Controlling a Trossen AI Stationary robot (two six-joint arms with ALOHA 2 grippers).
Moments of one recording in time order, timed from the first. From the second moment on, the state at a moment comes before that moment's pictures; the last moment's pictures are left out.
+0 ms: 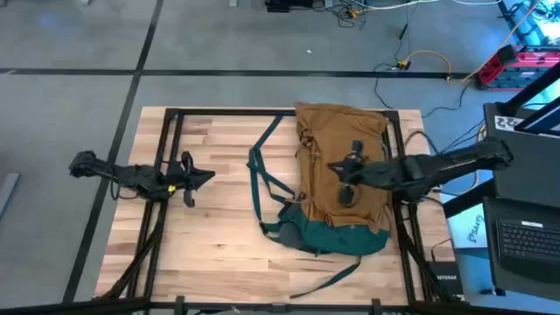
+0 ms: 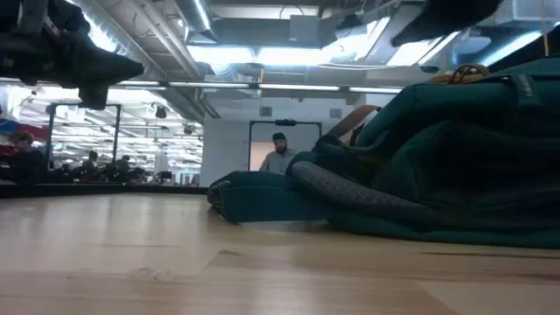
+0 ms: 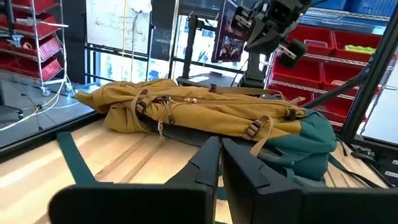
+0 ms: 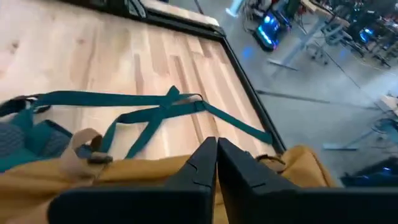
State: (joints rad) left arm -0.29 0.04 0.01 0.07 -0.56 -0.14; right arm 0.24 1.00 0.82 -0.39 0.60 -0.09
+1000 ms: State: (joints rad) left arm -0.29 0.04 0.01 0.07 -0.57 -0.10; right arm 0.05 1.25 0.91 -0.71 0.33 0.46
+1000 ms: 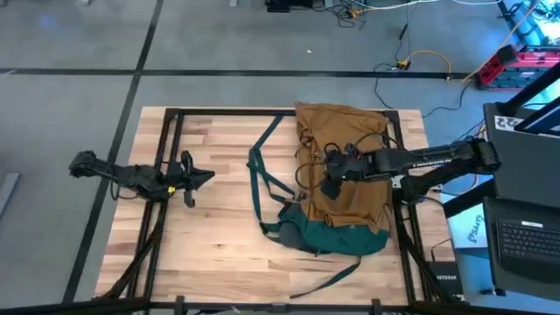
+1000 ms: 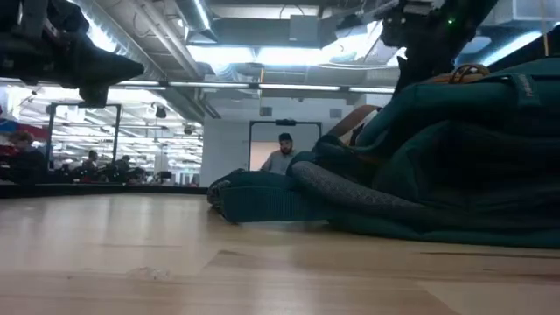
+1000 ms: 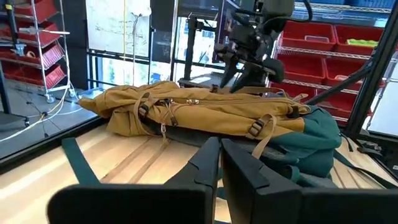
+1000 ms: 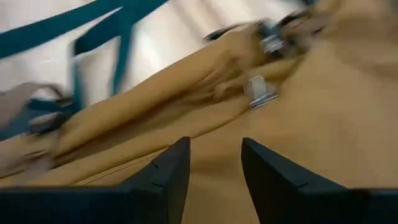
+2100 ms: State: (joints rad) left arm -0.29 0.04 0.01 0.07 -0.58 -0.09; right arm 0.05 1.57 0.91 -0.56 0.09 0.48
